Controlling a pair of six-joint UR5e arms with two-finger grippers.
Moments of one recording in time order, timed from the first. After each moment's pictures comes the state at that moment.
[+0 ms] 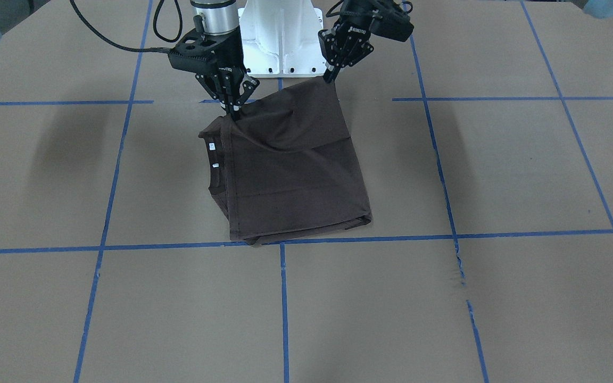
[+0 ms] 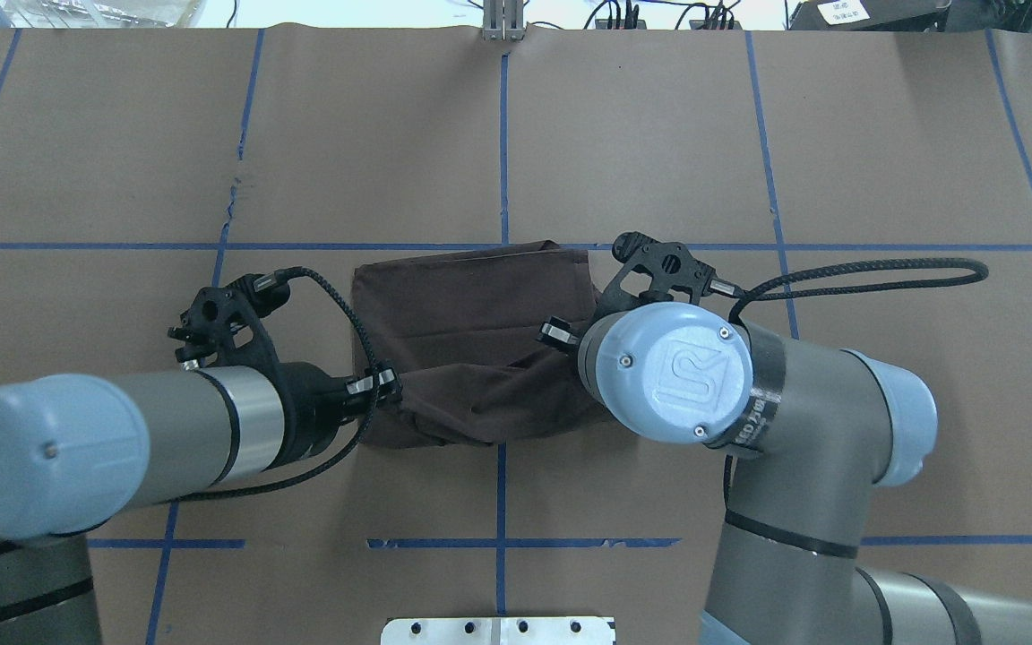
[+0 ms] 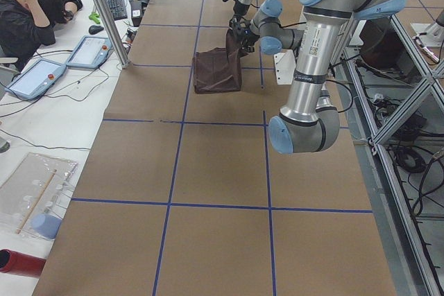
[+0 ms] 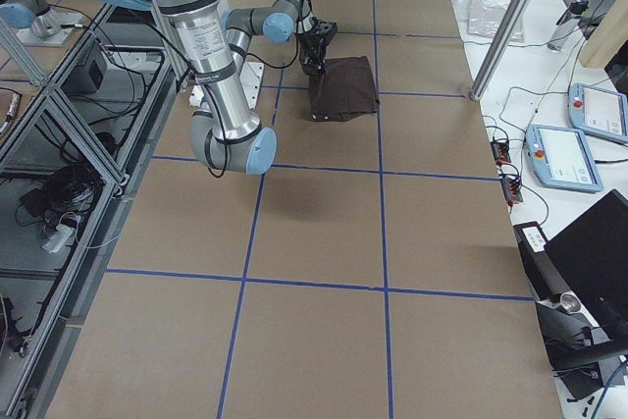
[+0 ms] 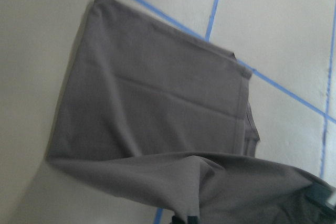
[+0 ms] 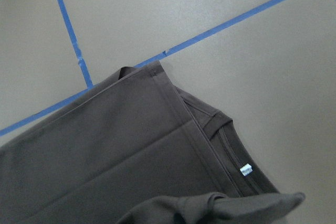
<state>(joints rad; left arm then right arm) -0.37 -1.94 -2.18 -1.80 -1.54 -1.71 0.39 -0.98 2.01 -1.76 1.50 1.75</state>
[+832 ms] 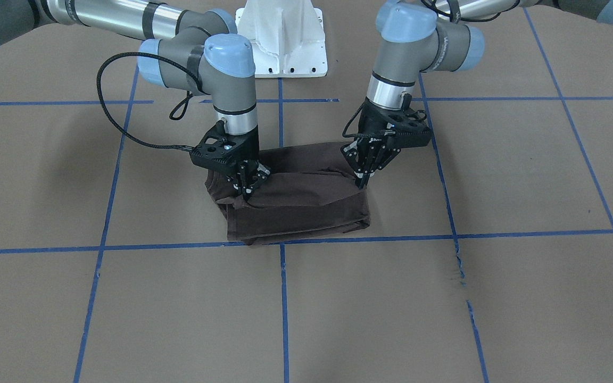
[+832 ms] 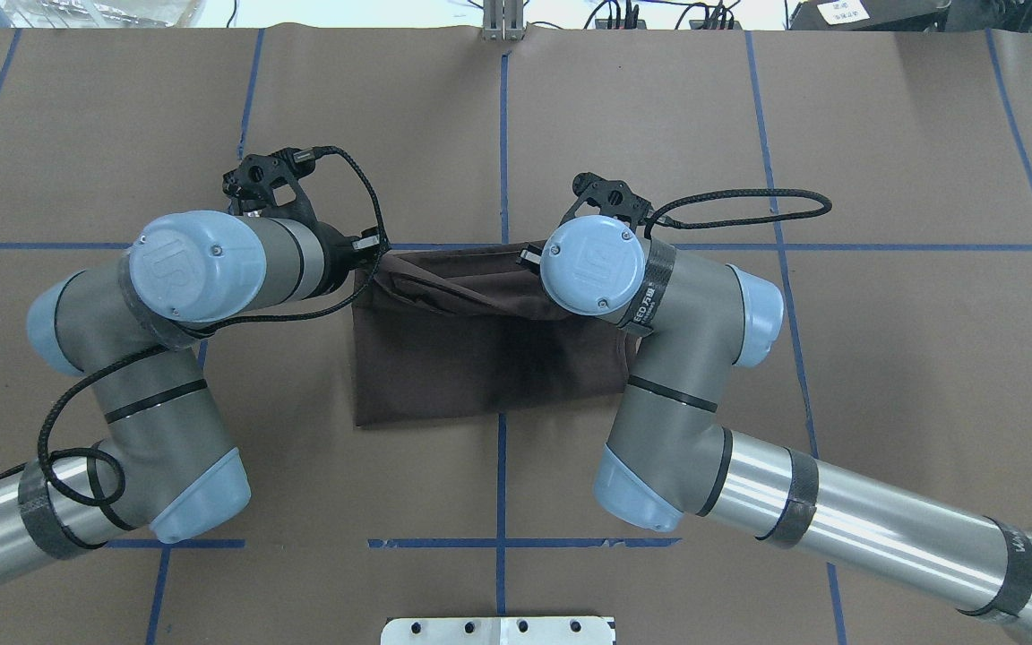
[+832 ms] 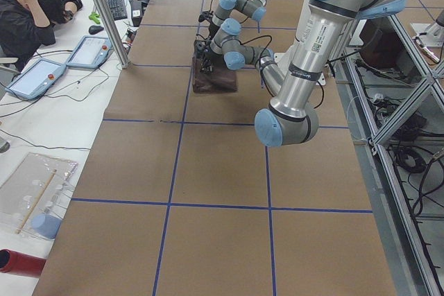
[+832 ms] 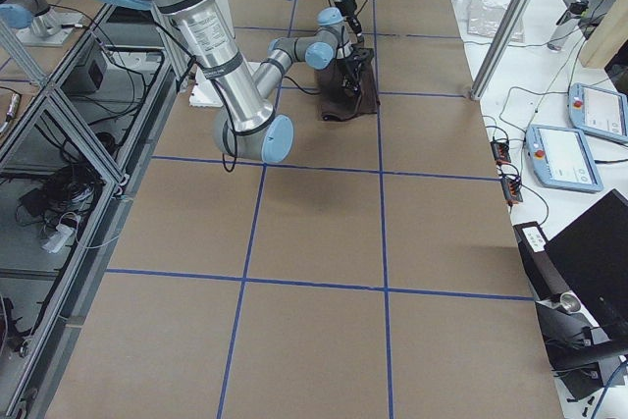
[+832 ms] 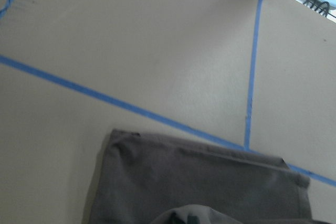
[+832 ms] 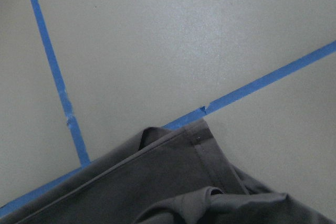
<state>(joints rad) -0.57 -2.05 -1.74 -1.97 -1.55 -1.52 0.49 -0.87 1.58 -1.46 1.53 1.69</state>
